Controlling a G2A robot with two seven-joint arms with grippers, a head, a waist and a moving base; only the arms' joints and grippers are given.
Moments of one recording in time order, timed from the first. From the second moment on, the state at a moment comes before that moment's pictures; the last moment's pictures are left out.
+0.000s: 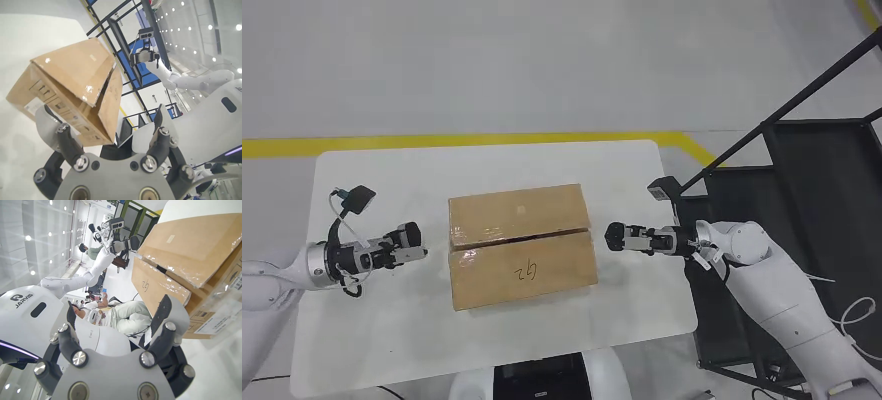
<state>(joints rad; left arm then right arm) 1.28 -0.61 -1.26 -1.50 -0.46 -0.73 -1.09 -1.30 -0.84 1.22 -1.53 0.63 -0.63 1.19</state>
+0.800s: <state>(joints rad) 1.37 -0.57 -1.34 -1.50 -0.58 -0.71 -1.11 -1.24 -0.88 1.12 -1.40 0.51 -0.56 1.08</state>
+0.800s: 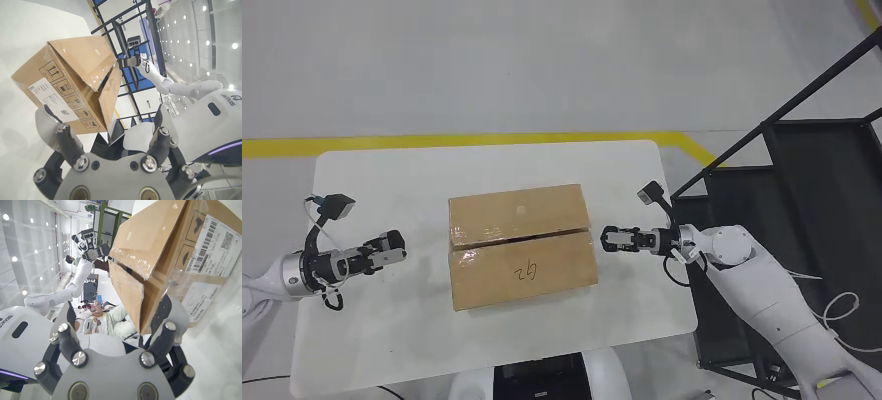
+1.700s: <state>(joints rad) 1.37 -0.57 -1.34 -1.50 -0.58 -0.71 -1.11 -1.17 -0.92 1.06 -1.41 0.67 -0.55 1.26</state>
